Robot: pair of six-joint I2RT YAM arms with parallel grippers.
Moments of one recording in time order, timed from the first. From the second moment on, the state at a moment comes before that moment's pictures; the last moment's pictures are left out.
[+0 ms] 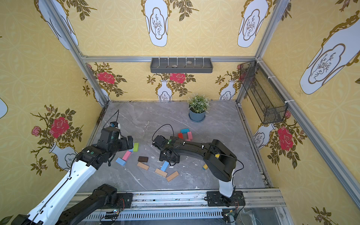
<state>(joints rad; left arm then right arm) -0.40 0.90 0.86 -0.79 -0.29 -0.39 1.11 1.85 1.29 -0.79 0.06 1.11</state>
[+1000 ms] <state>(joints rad) -0.39 0.91 0.86 -0.79 -0.29 -0.39 1.13 1.99 1.37 -0.82 -0.04 1.15</state>
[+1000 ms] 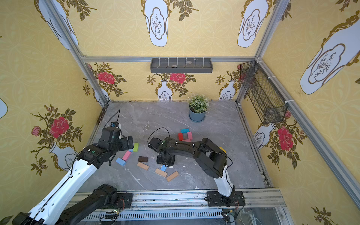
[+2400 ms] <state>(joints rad) -0.39 0.91 0.86 -0.79 -0.29 -0.39 1.07 1.99 1.39 -0.80 0.05 0.56</state>
